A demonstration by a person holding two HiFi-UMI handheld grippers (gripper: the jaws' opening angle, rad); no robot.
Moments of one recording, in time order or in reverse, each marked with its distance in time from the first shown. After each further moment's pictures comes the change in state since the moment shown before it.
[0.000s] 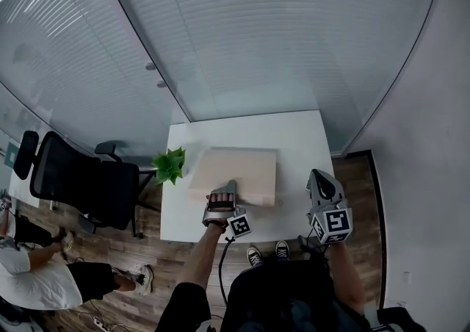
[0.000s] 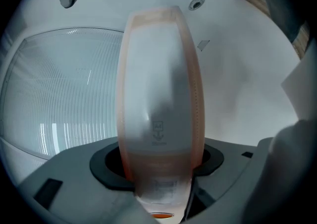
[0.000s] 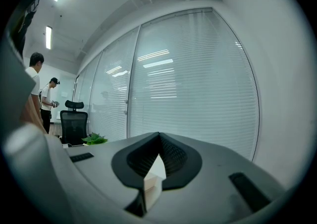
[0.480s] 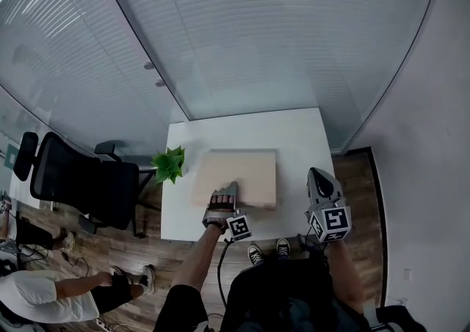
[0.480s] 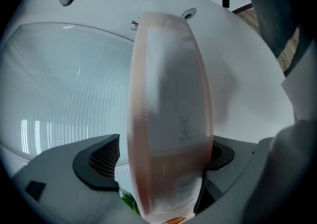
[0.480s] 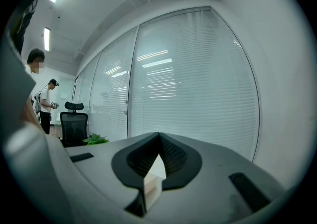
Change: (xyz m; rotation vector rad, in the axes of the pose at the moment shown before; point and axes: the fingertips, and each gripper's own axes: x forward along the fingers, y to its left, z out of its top) left arm -0.002 -0.017 -0.003 0.052 -0.022 -0.045; right arm 0.002 0.006 -0.008 0.022 0.002 0.001
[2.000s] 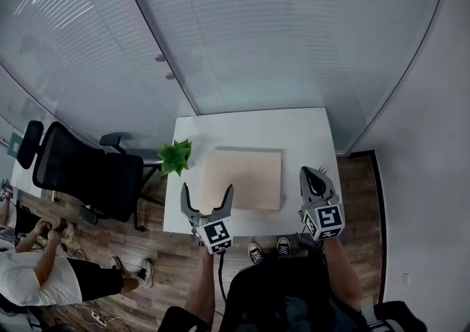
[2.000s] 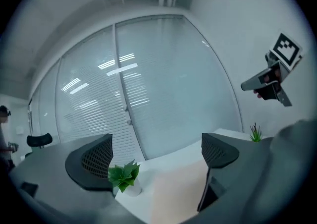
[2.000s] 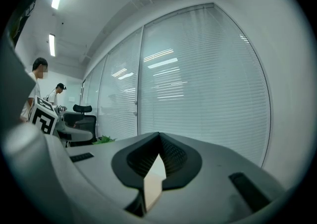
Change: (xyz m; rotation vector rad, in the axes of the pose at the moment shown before) left arm -0.178 0.167 -0.084 -1.210 -0.327 0.582; right arm 0.009 0.043 0.000 0.008 -0.003 0.088
